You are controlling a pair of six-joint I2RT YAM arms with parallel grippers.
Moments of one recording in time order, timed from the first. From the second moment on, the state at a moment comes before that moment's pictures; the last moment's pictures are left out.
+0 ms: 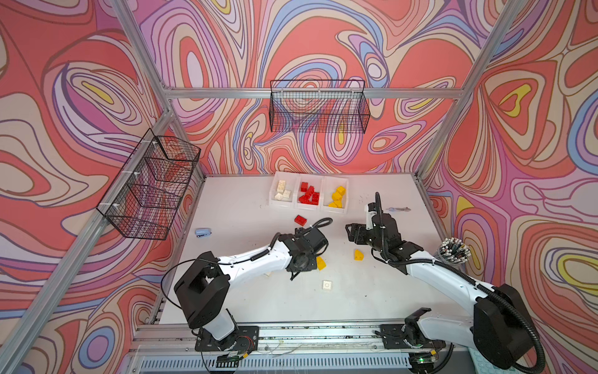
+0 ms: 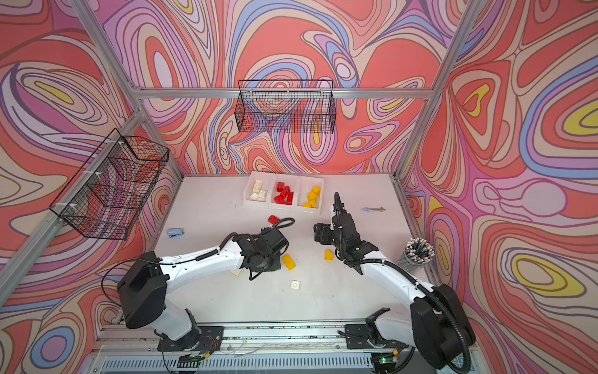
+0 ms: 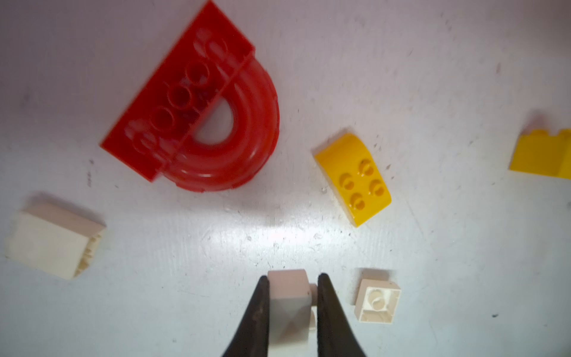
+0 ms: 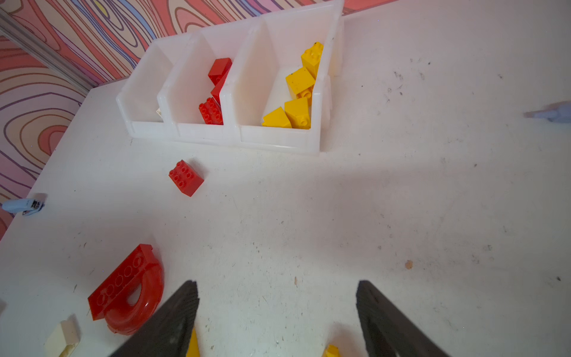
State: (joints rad) left arm -0.86 1.60 1.15 -0.79 -0.16 -0.94; right arm 0.43 1.23 0.68 -0.04 0.04 0.41
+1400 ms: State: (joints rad) left arm -0.25 2.25 2.10 -0.63 0.09 -0.66; right arm 0.46 1.25 0.68 -0.05 -0.11 0.36
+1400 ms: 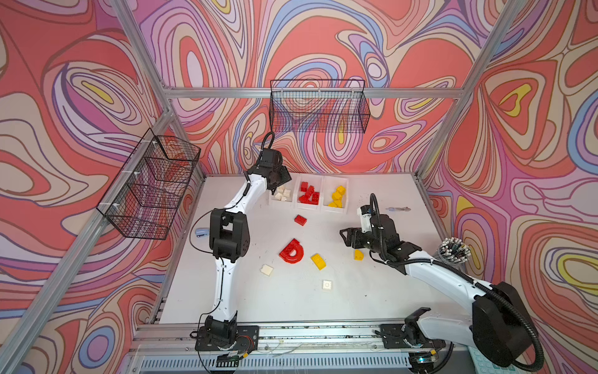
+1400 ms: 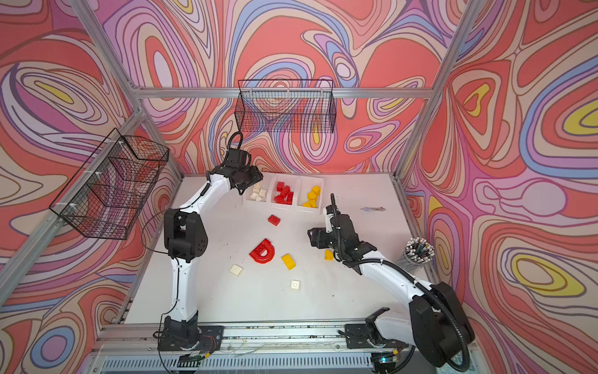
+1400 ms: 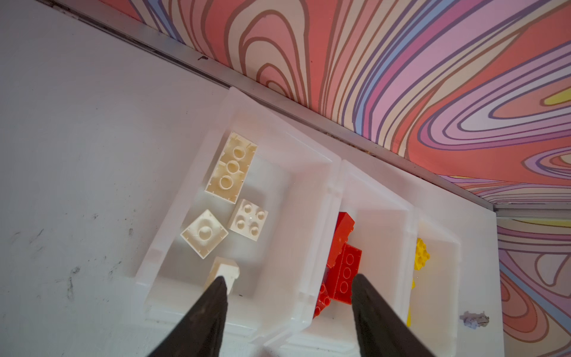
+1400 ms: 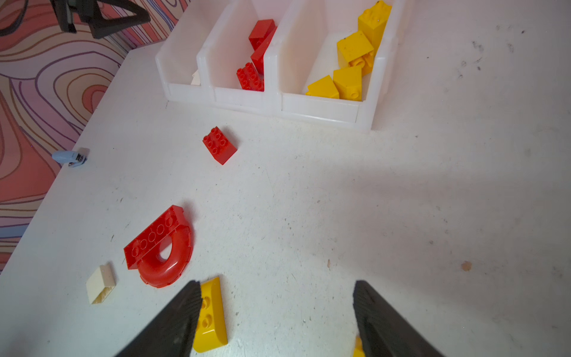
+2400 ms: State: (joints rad) left arm -0.25 1.11 1.35 -0.83 0.11 -0.50; right arm 0.85 1.65 1.04 -0.44 0.02 0.20
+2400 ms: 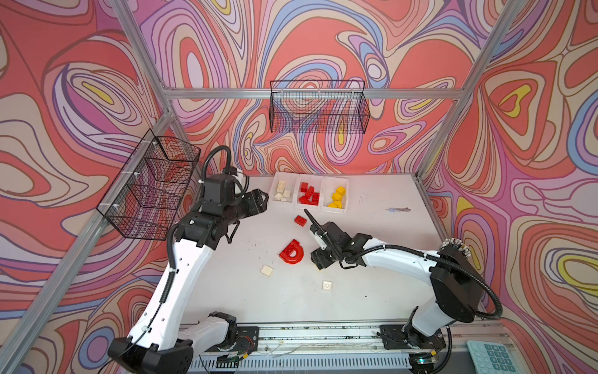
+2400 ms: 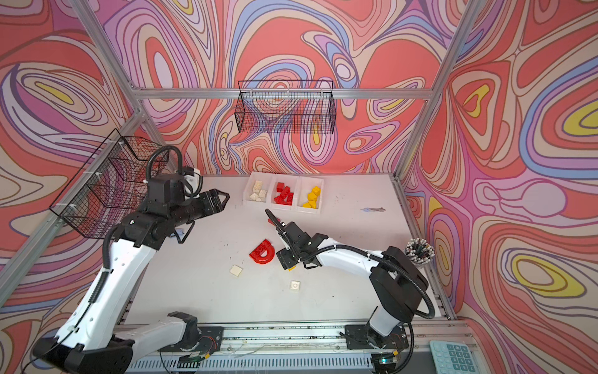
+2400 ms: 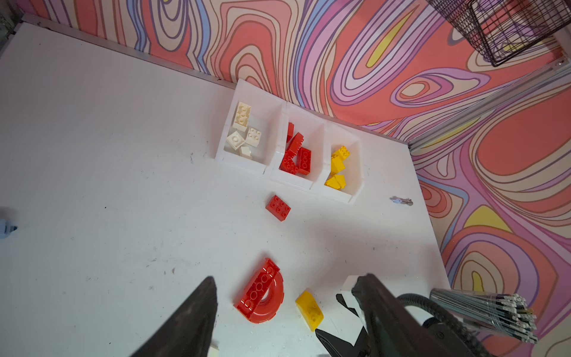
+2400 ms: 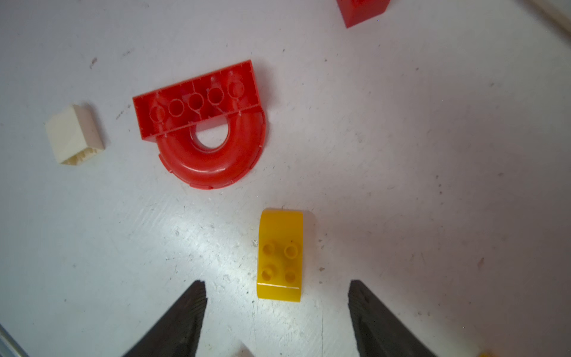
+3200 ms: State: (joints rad) left arm -0.25 0.84 0.92 -0.83 0.12 -0.45; right arm 0.87 1.88 1.17 -0.51 0.12 0.19
